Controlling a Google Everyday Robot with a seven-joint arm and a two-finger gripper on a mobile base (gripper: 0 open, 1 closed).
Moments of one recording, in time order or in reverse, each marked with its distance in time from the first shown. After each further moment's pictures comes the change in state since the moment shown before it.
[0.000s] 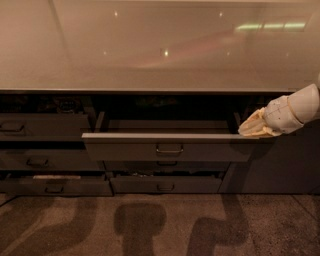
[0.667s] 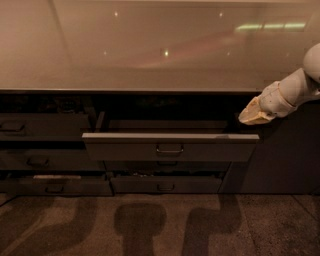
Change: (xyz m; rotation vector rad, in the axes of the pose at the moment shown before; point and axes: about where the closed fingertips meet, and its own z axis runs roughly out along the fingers) arm 0.021 -0.053 0.006 0.001 0.127 0.131
